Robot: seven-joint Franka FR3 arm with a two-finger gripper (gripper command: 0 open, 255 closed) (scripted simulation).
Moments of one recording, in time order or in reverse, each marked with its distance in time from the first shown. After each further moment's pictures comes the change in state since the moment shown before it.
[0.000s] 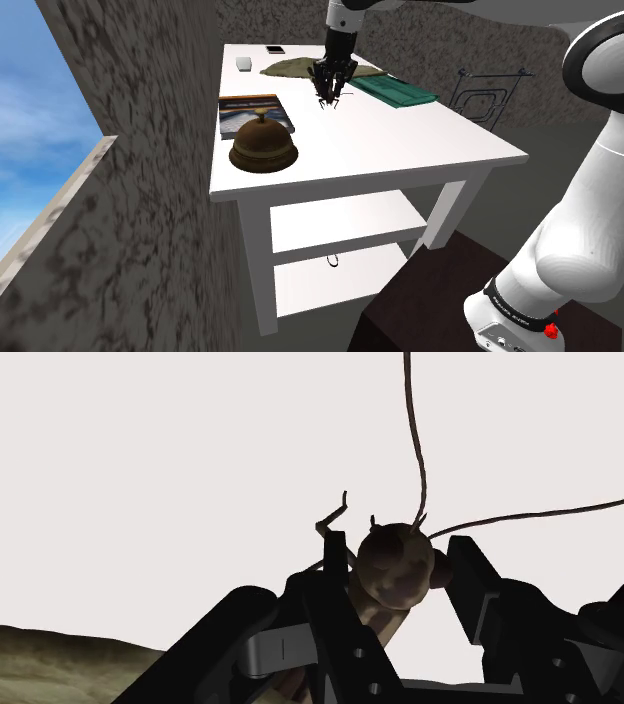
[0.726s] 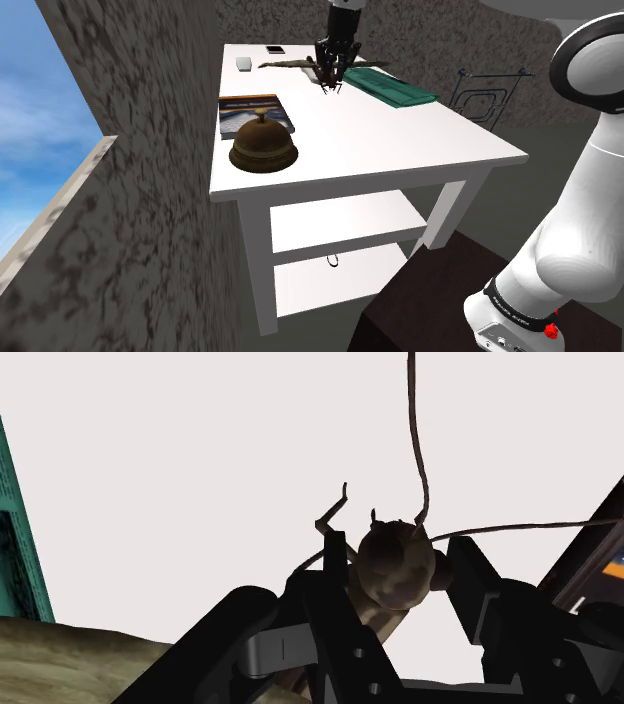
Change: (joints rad) arm 0.002 0.042 0.000 0.178 -0.003 -0.139 0.004
